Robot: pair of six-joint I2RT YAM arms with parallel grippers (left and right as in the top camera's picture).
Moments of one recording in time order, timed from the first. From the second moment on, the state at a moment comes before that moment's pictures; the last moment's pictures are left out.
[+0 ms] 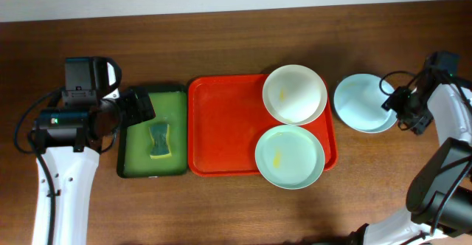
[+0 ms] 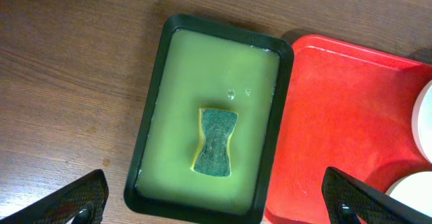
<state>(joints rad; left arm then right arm) -0.01 1.33 1.40 -1.10 -0.03 -0.25 -0.45 1.80 1.32 -0.88 0.02 0.36</state>
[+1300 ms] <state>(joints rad) -0.01 1.33 1.40 -1.10 -0.03 -0.25 0.14 1.42 0.96 -1.13 -0.22 0.29</state>
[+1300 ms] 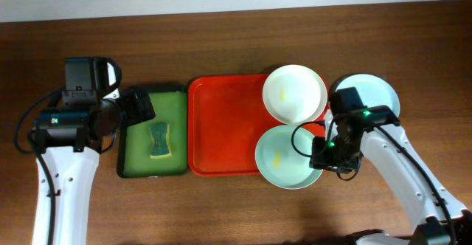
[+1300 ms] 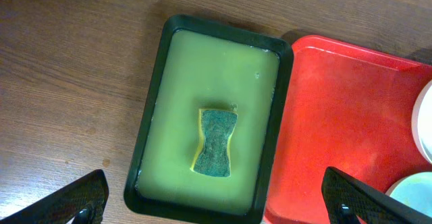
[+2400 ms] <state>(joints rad) -0.01 1.33 1.40 -1.10 -0.03 -0.25 0.16 1.42 0.85 -1.02 -0.17 0.40</state>
